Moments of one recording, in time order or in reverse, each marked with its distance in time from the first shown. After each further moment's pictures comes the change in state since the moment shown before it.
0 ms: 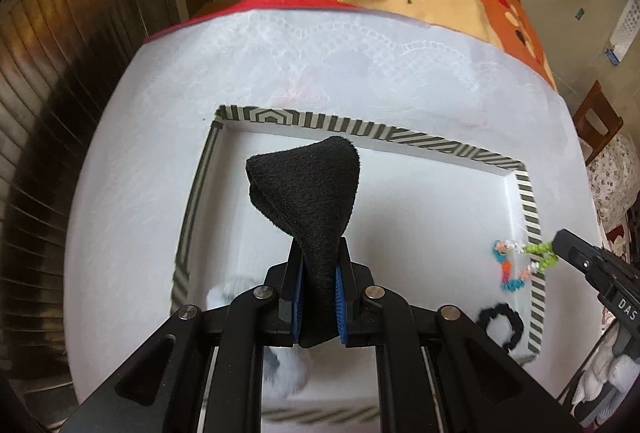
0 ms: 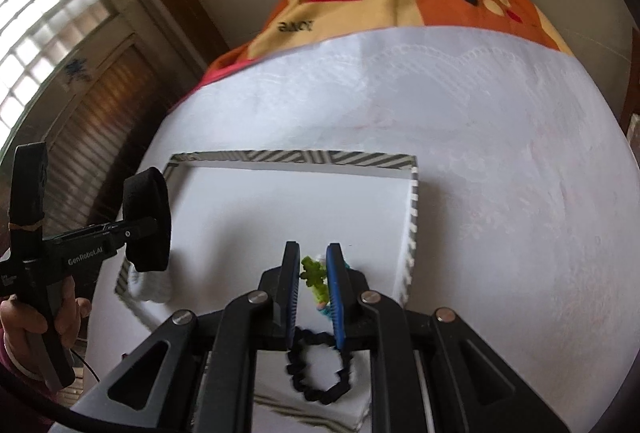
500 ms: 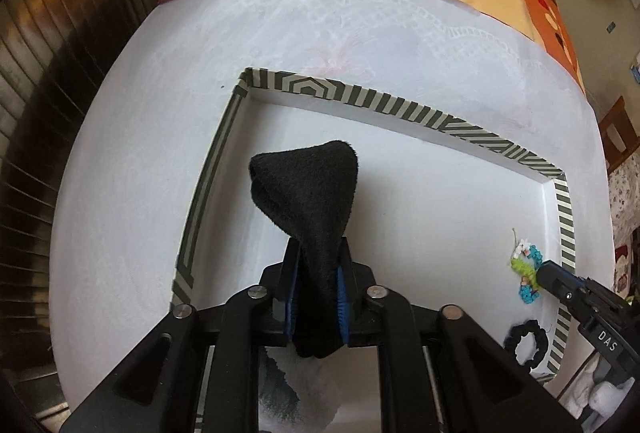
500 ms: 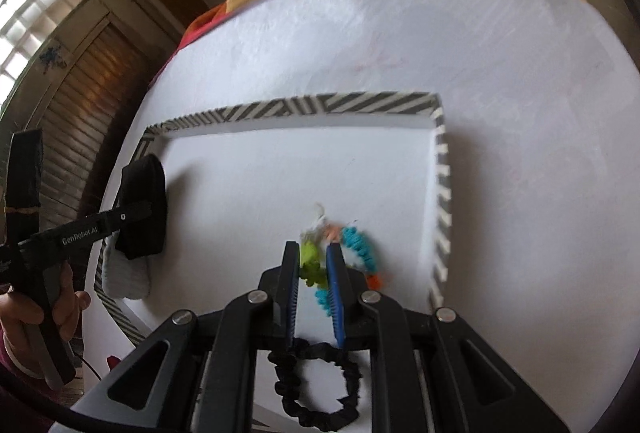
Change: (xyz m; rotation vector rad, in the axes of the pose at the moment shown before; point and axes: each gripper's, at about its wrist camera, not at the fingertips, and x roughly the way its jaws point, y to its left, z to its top) left arm 0.029 0.023 -0.004 -0.075 0.044 0.037; right arm 0.058 -0.004 -0.014 0.040 0.109 0.050
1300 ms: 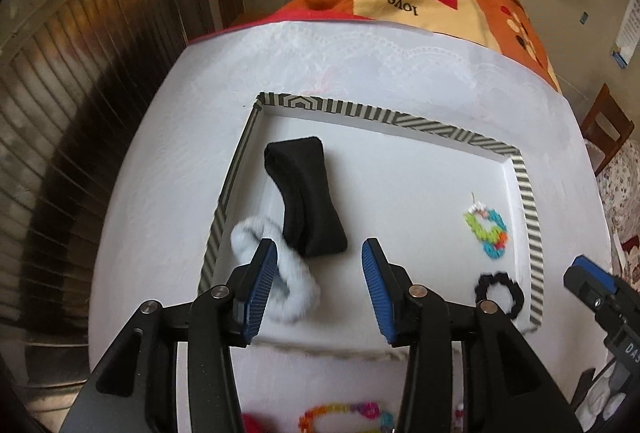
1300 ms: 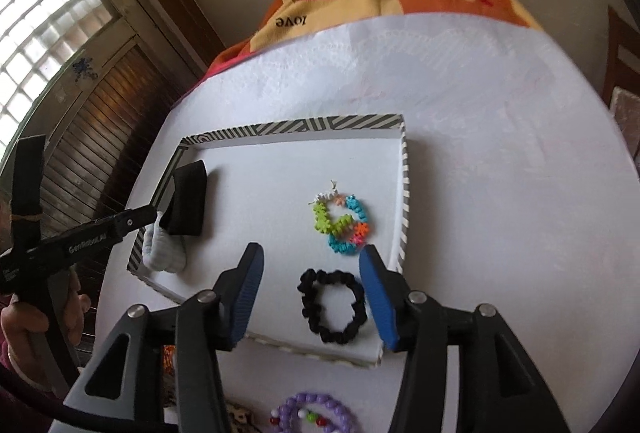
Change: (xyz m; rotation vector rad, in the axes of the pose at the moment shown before) left arm -0.084 -0.023 -0.048 0.053 -0.118 0.055; right arm -0.101 0.029 -0.051 -0.010 -0.148 -0.074
